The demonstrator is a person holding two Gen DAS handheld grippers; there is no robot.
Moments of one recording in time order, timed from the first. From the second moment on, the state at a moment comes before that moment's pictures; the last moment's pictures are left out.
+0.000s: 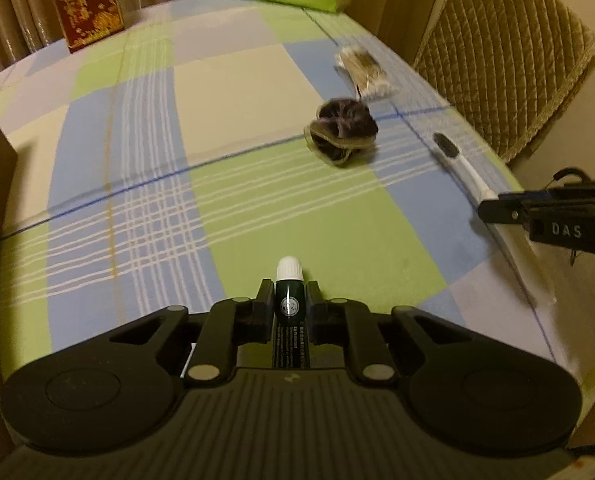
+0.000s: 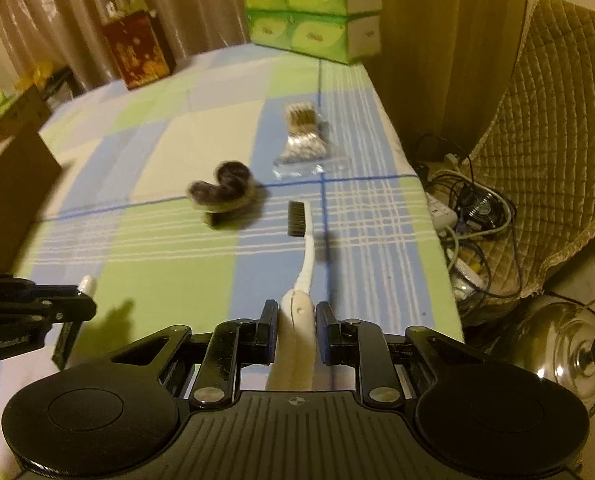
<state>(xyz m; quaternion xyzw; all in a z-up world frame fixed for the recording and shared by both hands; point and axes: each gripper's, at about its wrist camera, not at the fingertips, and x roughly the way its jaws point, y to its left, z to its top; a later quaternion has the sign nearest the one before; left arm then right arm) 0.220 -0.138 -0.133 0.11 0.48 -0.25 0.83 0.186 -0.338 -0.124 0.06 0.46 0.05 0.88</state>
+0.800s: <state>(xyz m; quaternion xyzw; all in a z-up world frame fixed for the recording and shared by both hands) 0.165 0.001 -0.037 0.03 0.41 -0.21 0.88 0.154 -0.183 -0.060 0.05 0.43 0.21 0.88</state>
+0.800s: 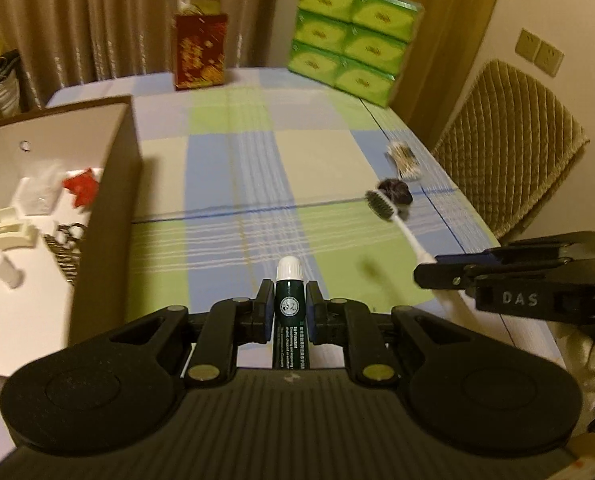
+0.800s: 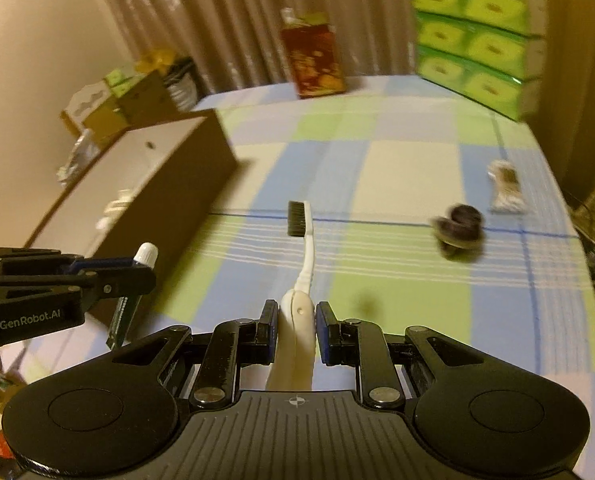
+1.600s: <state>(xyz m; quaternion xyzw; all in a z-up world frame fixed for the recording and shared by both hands) 0.160 0.168 0.013 -0.02 0.36 -0.11 0.93 0.172 -0.001 -0.022 0.01 0.37 0.36 0.86</state>
